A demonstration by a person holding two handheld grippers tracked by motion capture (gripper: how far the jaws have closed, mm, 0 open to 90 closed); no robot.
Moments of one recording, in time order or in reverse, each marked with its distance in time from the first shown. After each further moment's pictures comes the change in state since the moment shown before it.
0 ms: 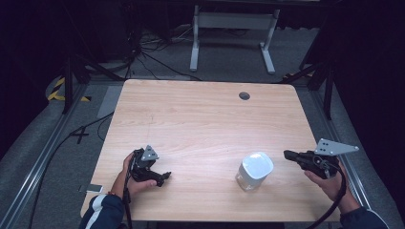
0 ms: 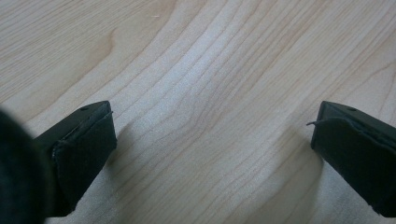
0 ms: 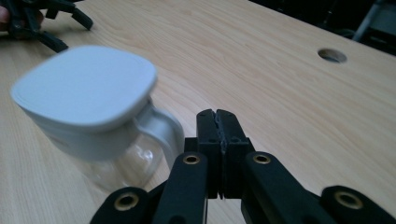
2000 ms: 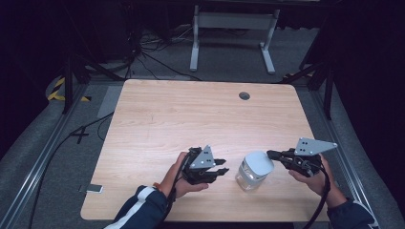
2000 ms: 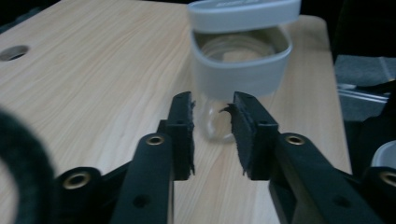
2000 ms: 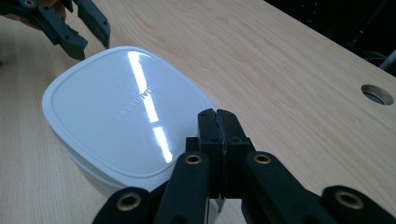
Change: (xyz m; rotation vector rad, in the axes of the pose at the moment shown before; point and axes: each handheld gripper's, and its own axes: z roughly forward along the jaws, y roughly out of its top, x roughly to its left) left arm -0.133 0.125 0.011 -0.292 -0.355 0.340; right arm 0.025 0.026 0.028 0.022 0.072 -0.135
